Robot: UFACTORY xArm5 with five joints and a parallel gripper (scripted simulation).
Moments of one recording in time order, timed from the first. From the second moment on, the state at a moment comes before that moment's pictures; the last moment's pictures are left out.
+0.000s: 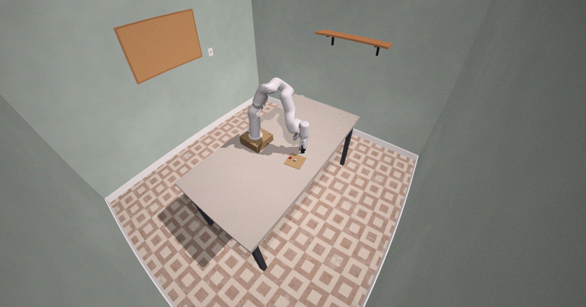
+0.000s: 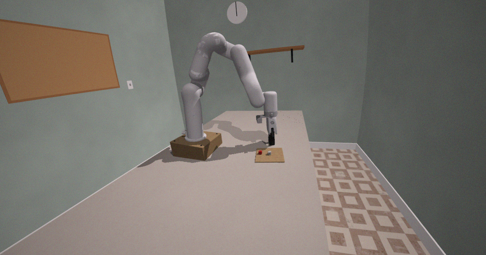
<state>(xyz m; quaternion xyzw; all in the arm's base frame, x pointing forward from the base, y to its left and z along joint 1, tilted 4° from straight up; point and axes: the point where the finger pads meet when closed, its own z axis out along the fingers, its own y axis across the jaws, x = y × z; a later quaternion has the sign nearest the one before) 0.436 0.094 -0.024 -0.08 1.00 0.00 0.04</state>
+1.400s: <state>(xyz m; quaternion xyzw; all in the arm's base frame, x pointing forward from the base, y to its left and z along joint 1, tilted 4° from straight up) 0.436 0.094 -0.023 -0.08 1.00 0.00 0.04</state>
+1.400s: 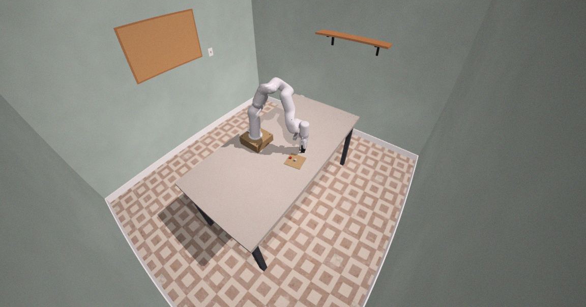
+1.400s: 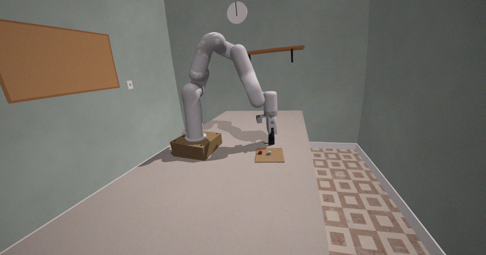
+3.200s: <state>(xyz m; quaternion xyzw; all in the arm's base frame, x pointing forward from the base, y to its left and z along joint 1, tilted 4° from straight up) 0.468 -0.042 0.079 0.04 1.00 0.00 0.03</state>
